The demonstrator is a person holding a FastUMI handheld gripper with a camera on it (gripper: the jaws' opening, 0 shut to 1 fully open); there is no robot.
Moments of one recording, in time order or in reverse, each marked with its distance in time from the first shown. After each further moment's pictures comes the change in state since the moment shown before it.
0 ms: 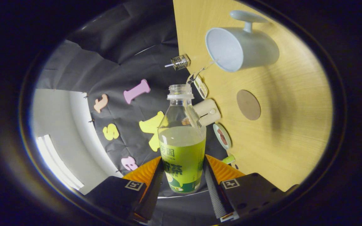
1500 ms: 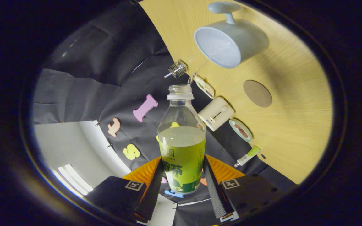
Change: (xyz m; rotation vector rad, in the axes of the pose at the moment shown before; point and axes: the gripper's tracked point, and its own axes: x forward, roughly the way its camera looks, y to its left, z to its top) arm 0.008 0.037 0.006 0.258 -0.066 0.174
